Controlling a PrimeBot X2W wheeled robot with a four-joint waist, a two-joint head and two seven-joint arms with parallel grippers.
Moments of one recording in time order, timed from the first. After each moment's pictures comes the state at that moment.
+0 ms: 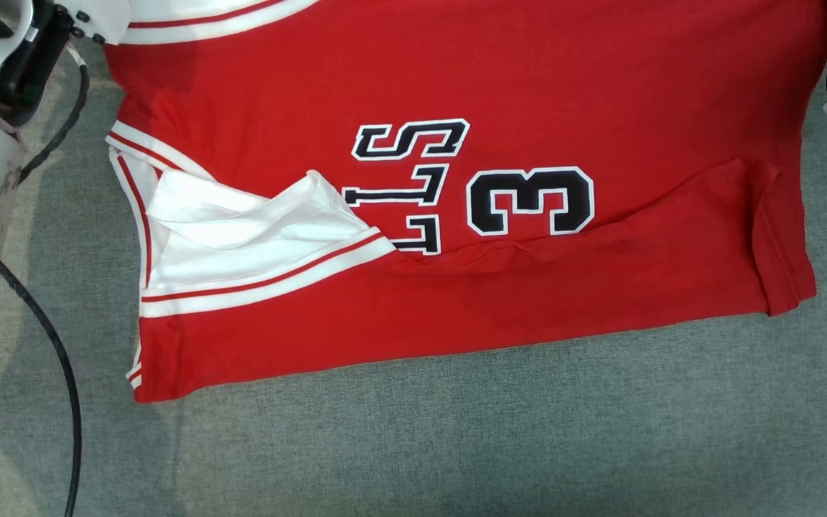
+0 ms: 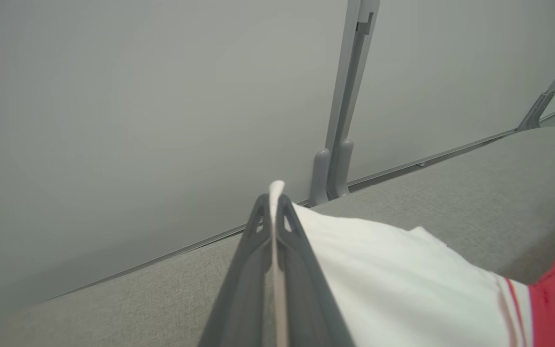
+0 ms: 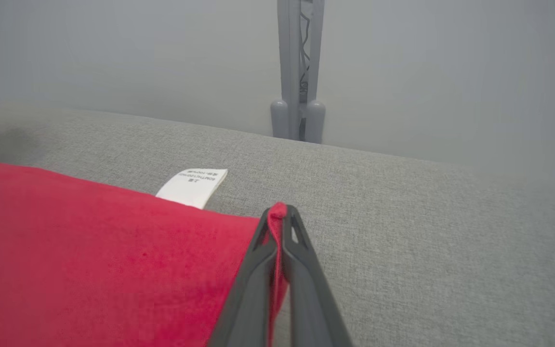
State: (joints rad) left arm -1.22 0.39 -0.53 0.63 -0.64 -0.12 0.05; right arm -1.01 -0.58 0.52 0.43 0.77 0.13 0.13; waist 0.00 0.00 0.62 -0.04
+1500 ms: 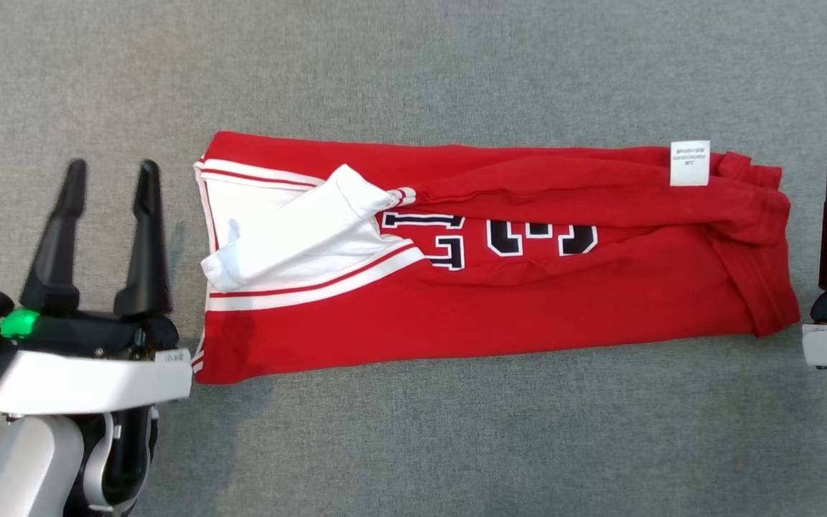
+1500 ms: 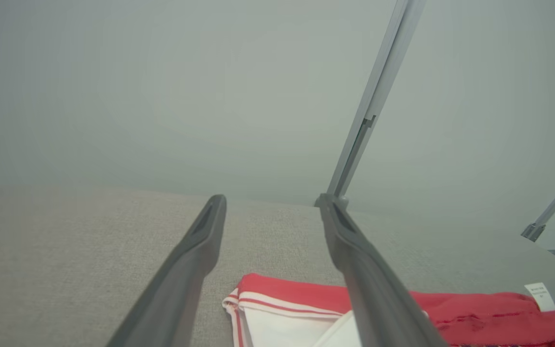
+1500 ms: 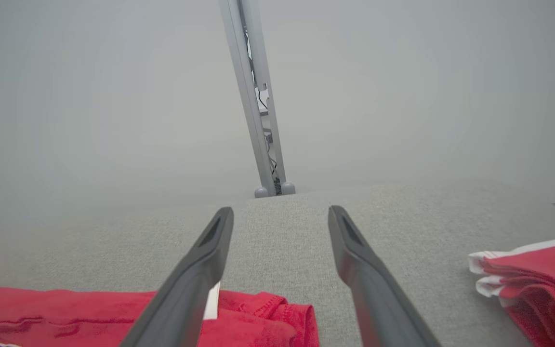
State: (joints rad) left arm -0.23 0.45 -0.30 -0.25 -0.73 0.25 -0.25; right arm -0.25 -0.22 -0.09 -0.02 0.43 0.13 -0.17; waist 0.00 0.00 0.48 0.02
